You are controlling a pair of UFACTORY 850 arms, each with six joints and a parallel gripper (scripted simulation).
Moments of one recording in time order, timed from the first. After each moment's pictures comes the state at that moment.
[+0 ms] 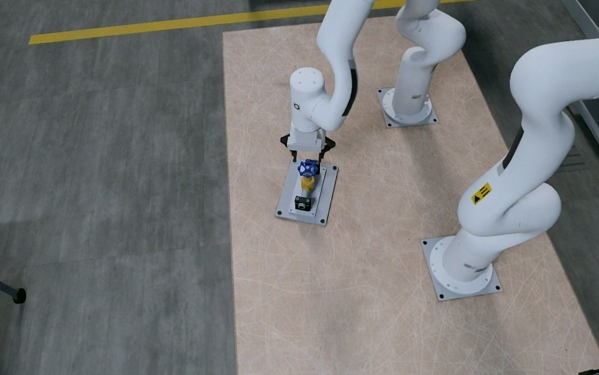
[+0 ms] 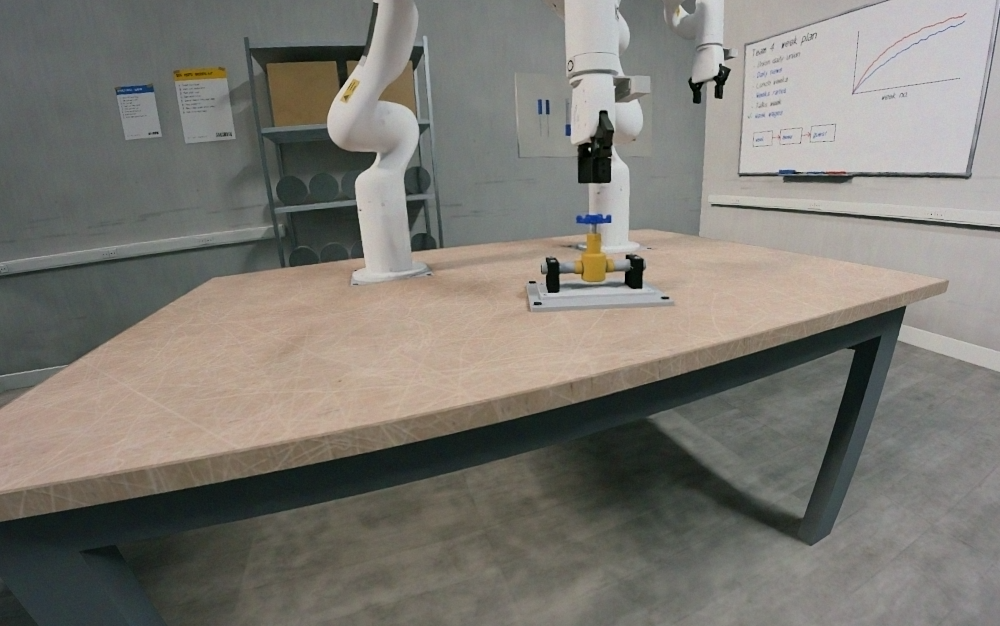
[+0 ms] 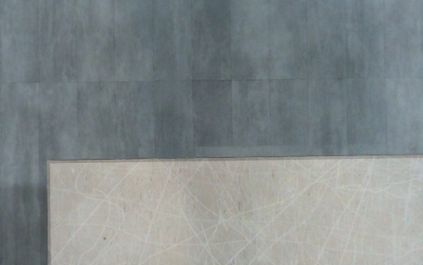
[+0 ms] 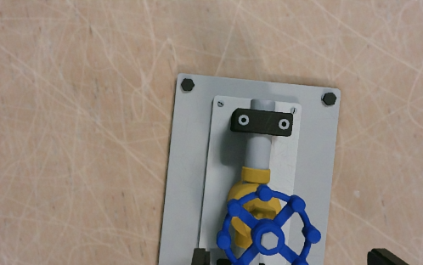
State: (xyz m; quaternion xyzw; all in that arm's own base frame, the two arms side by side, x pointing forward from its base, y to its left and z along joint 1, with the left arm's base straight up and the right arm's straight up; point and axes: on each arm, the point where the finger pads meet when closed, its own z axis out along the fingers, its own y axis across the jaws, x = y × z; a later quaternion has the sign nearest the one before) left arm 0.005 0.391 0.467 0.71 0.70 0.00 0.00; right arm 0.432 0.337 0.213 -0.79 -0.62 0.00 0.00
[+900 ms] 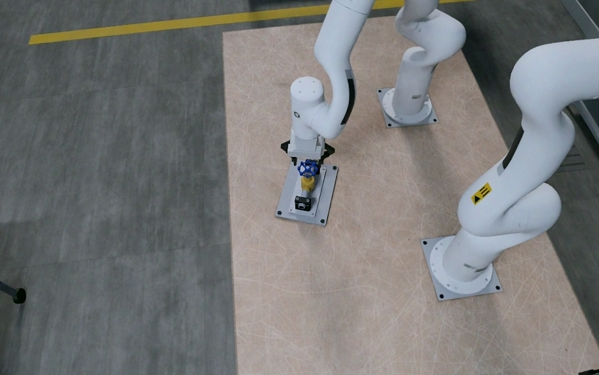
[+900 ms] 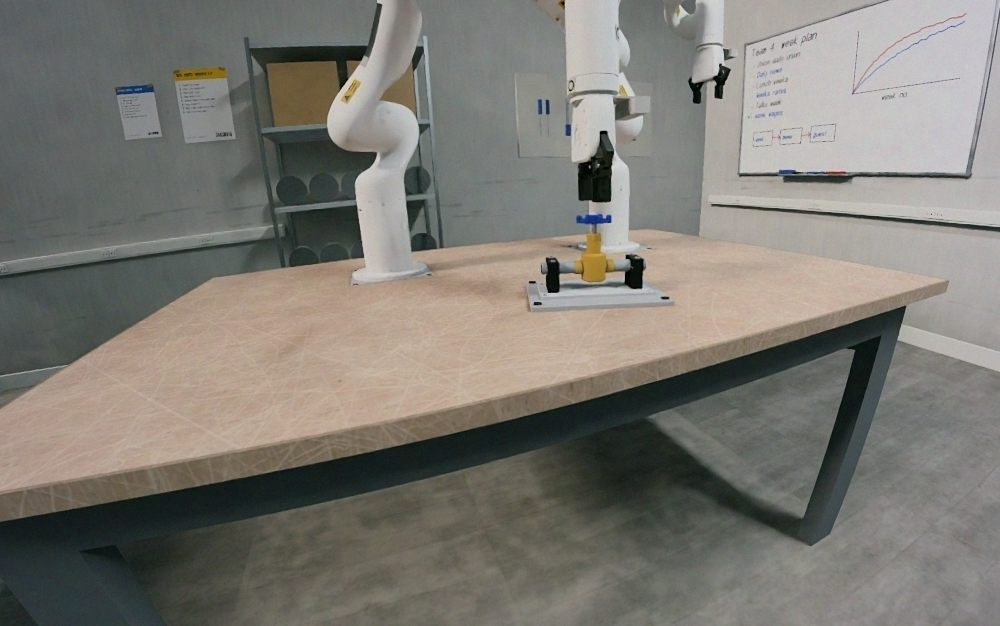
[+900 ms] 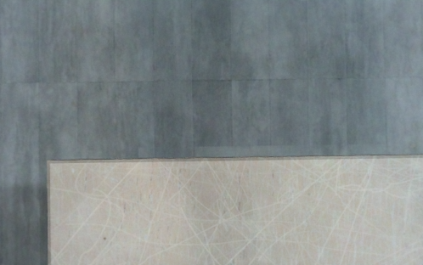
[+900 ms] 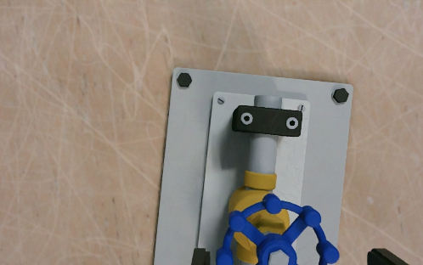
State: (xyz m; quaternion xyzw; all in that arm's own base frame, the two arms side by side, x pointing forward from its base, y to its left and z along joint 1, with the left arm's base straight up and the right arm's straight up) left arm 0.005 0.391 0.467 0.71 0.70 0.00 0.00; right arm 0.432 0.337 0.182 -0.79 -0.62 0.00 0.00
